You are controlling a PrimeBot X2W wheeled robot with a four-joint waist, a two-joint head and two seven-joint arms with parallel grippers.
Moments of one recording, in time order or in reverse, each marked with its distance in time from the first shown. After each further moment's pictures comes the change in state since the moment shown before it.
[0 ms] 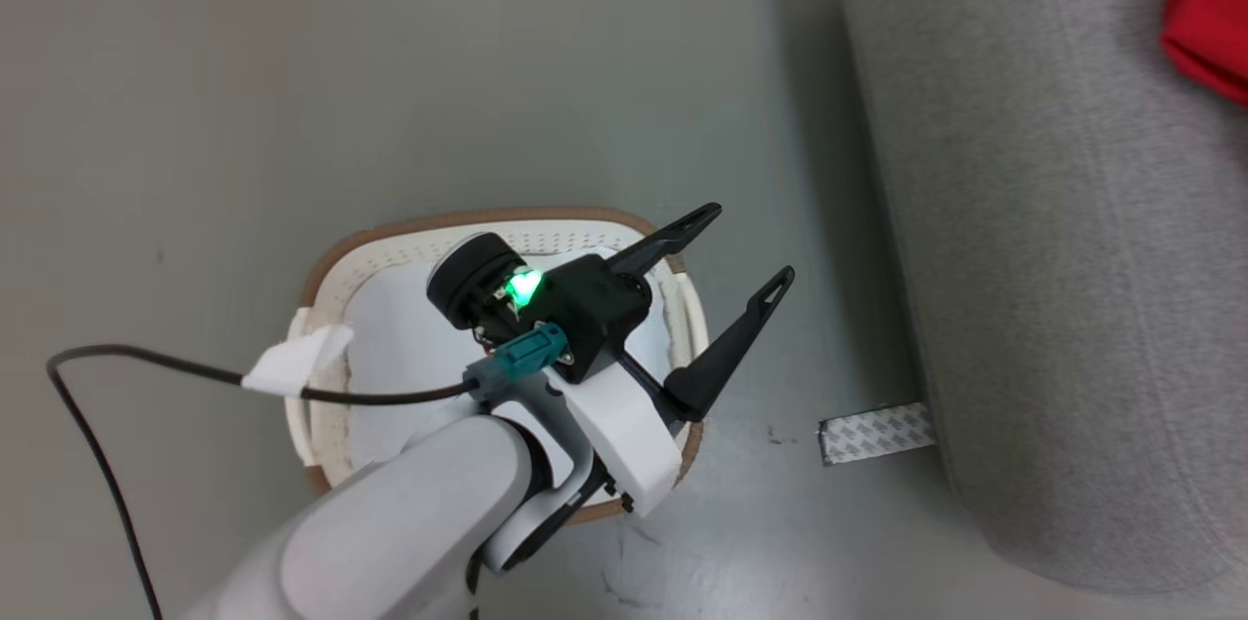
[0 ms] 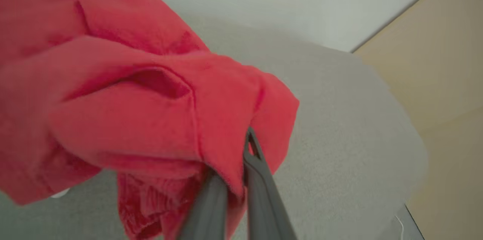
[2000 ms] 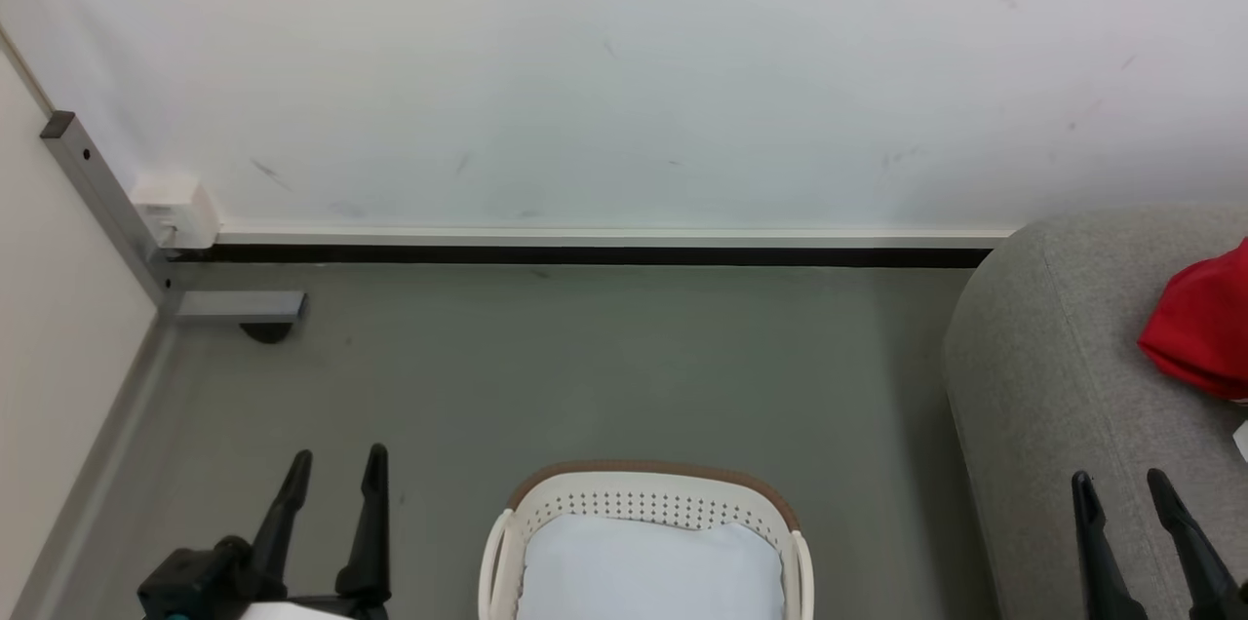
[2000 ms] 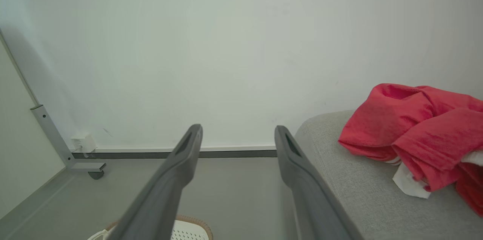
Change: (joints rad) left arm 0.772 -0.075 0.683 0.051 0.026 0.054 -0.256; right arm 0.690 0.543 0.115 -0.540 -0.034 0.000 -0.286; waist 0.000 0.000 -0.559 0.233
